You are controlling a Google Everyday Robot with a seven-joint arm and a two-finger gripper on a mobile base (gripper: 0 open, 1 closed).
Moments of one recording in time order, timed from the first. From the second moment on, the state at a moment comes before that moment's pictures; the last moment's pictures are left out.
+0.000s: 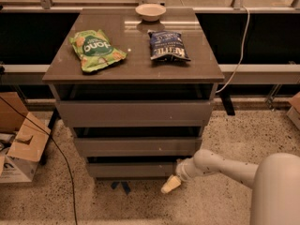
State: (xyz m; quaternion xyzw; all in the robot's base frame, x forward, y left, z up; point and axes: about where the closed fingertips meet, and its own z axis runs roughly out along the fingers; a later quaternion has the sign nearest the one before) arm 0.577 -0.124 0.286 -0.45 0.84 0.20 0.22
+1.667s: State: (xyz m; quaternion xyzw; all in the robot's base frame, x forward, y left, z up) arm 0.645 -0.093 0.183 -0.43 0.85 0.23 0.20
